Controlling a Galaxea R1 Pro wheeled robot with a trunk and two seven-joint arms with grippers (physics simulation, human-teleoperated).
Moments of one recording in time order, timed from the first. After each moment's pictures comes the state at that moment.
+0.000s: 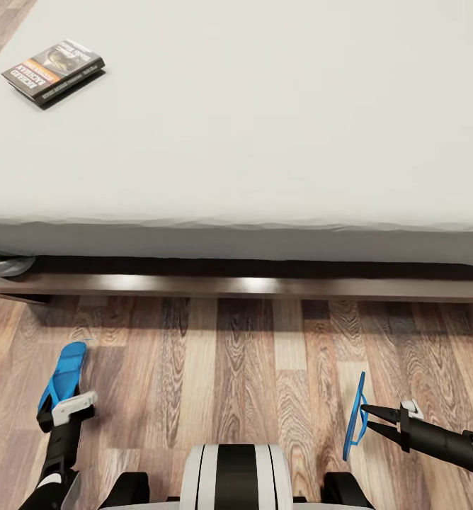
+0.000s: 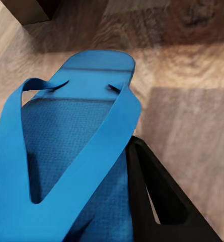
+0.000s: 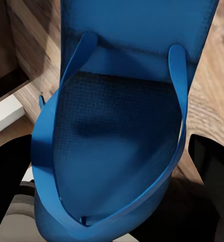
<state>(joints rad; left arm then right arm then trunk) -0.46 0.10 0.60 -0.46 -0.28 -0.82 0.04 -0.47 -0.47 -0.20 -0.55 -0.31 0.84 1.36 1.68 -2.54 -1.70</state>
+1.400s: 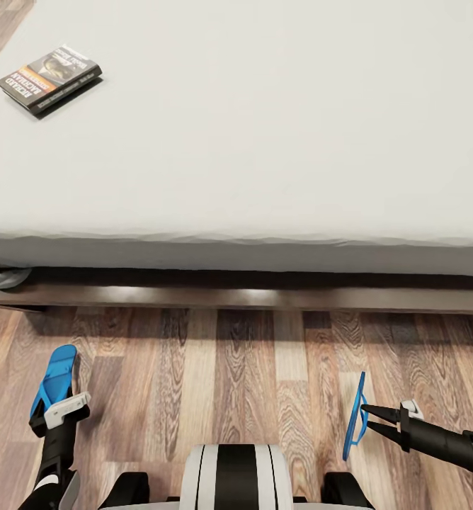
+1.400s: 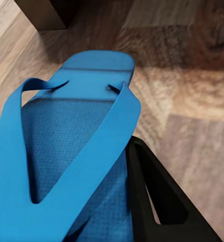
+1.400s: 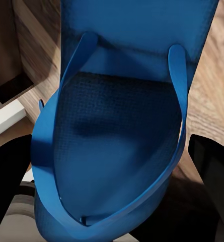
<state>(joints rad) -0.46 0.10 0.62 -0.46 -0.21 -0.82 0.04 -0.47 -0.47 -0.20 -0.55 -0.31 0.85 1.36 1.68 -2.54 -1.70</state>
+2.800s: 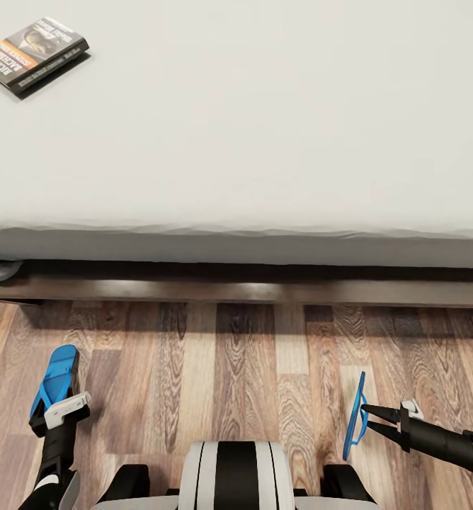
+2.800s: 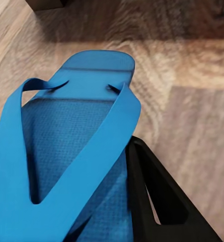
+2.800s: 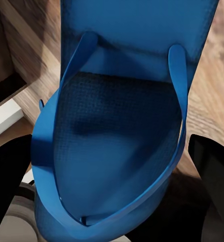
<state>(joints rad) -0.46 0.10 0.61 -0.46 -0.21 -0.82 0.04 -0.47 -0.47 -0.20 -0.55 -0.31 0.85 1.36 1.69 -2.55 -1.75</state>
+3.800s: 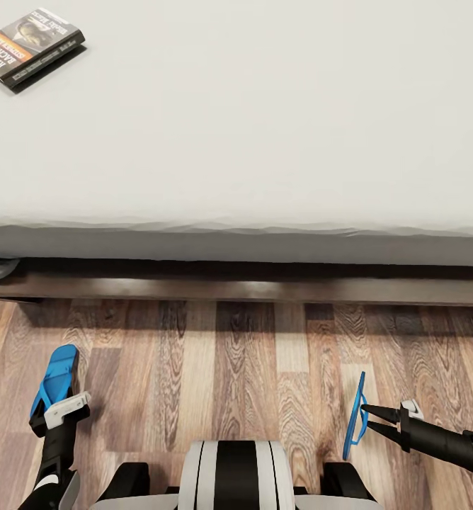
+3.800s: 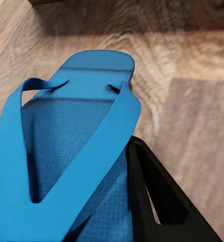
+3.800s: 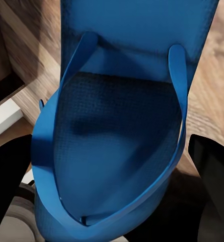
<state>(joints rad) -0.46 0.10 0.62 -0.46 -0.21 -0.82 0.03 -0.47 -0.47 -0.20 -0.55 -0.31 0.84 1.36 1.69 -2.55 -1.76</state>
